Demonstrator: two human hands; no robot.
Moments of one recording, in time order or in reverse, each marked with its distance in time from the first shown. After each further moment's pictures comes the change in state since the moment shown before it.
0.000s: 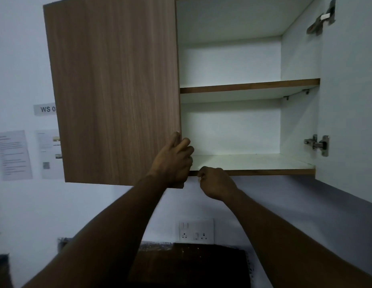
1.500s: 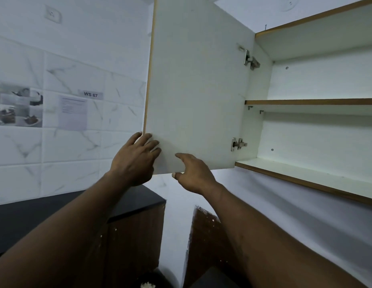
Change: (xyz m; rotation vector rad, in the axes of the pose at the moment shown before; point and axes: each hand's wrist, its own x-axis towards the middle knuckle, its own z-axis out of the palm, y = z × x) left_hand -0.480 -0.203 -0.083 0.247 -0.449 -0.619; right_hand -0.102 -0.452 0.123 0.450 -0.245 -0.756
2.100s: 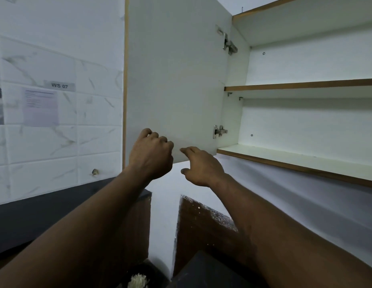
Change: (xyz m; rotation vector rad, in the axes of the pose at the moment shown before) left_hand 0.048 0.080 -0.018 -0.220 -0.004 -0.063; right_hand -0.025 0.049 -0.033 -0.346 0.011 0.038
